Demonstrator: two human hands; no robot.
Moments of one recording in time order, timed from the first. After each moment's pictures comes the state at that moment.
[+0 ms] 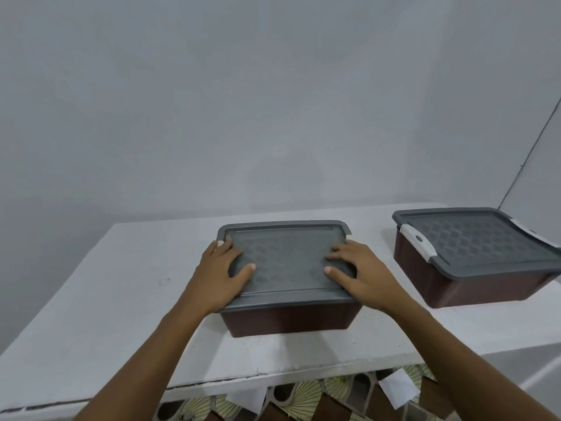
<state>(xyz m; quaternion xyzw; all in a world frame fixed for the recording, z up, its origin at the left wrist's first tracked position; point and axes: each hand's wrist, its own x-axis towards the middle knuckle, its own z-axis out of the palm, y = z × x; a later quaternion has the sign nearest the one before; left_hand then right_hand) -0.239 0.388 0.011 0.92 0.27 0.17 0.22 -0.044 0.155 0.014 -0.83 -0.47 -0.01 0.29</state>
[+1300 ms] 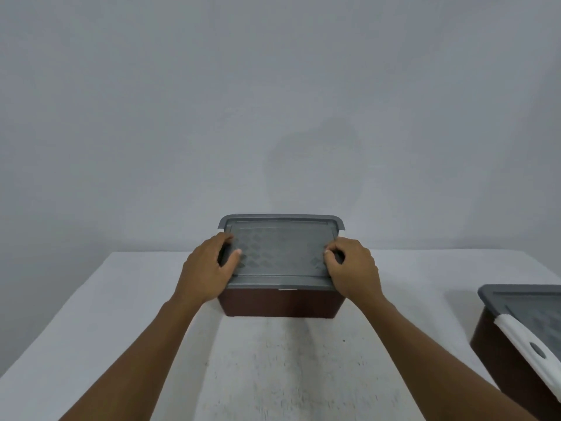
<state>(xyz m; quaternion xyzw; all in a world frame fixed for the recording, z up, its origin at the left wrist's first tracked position) -0.127 0.566 0.003 0.89 0.30 0.30 0.18 0.084 0.365 0.001 -0.83 -0.39 -0.07 0.39</state>
